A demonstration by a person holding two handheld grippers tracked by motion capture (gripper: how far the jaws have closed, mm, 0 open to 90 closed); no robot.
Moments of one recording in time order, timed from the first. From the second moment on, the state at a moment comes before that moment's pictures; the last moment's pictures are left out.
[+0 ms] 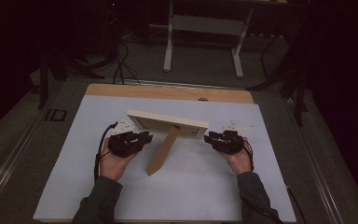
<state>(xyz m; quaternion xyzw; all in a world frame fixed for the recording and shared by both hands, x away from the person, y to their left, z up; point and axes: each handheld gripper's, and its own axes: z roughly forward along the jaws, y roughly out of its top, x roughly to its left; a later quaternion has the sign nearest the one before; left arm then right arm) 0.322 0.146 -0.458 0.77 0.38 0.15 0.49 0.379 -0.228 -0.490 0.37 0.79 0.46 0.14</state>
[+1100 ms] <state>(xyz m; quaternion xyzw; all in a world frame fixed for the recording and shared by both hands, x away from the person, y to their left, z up) 0.338 0.151 -0.446 0.74 0.40 0.17 0.50 0.408 -0.211 -0.487 0.41 0.79 0.44 0.16</state>
